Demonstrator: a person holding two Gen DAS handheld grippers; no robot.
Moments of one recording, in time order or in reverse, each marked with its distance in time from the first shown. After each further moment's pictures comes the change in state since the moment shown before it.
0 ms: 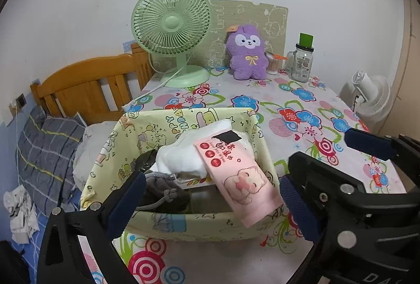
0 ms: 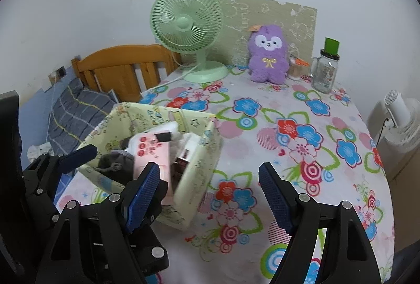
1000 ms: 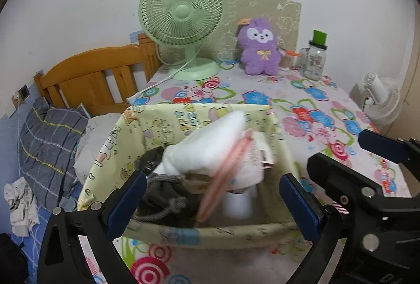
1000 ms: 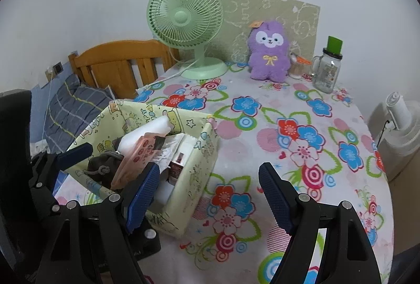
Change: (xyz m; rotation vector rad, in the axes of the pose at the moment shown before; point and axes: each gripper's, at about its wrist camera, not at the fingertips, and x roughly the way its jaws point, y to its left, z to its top) left arm 0.019 0.013 0.003 -0.036 0.036 0.025; right arm 0.013 -0.001 0.006 -0.013 0.013 -0.009
